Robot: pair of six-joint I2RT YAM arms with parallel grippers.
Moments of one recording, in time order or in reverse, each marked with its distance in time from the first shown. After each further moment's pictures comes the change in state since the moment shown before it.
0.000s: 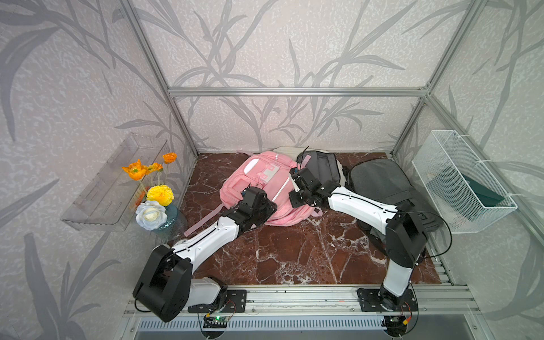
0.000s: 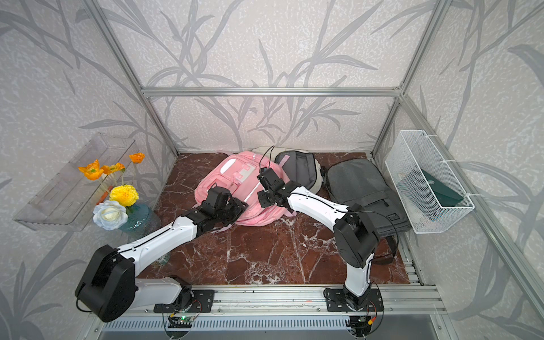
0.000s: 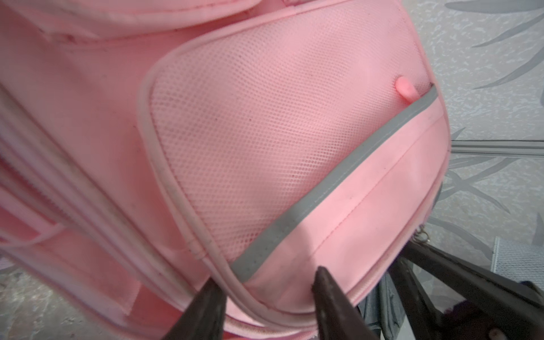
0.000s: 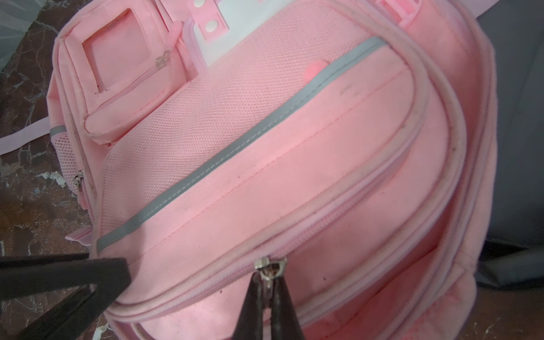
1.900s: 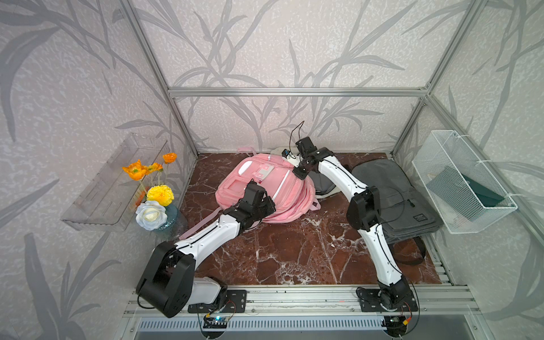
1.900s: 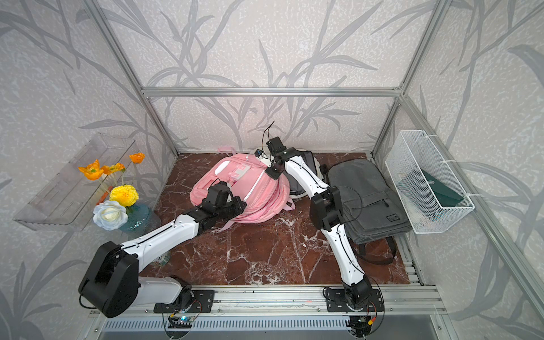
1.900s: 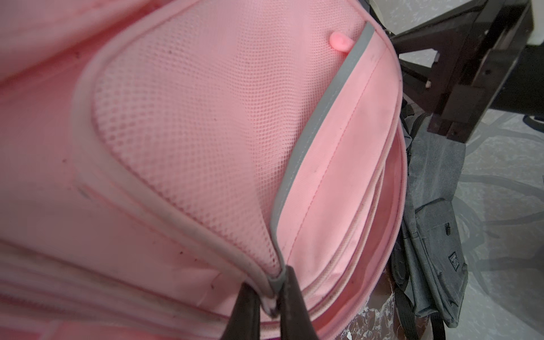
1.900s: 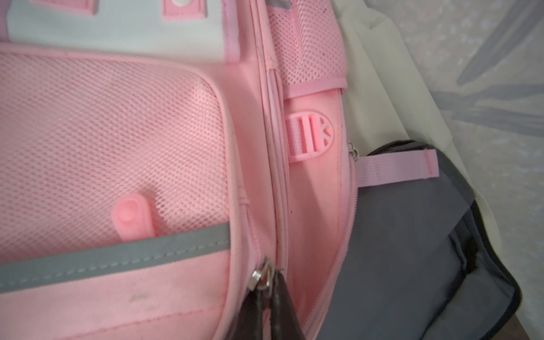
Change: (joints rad) left arm 0.009 0.021 0.016 0.055 0.029 0.309; right arm -0.251 0.693 1.067 -0.454 -0.109 -0.818
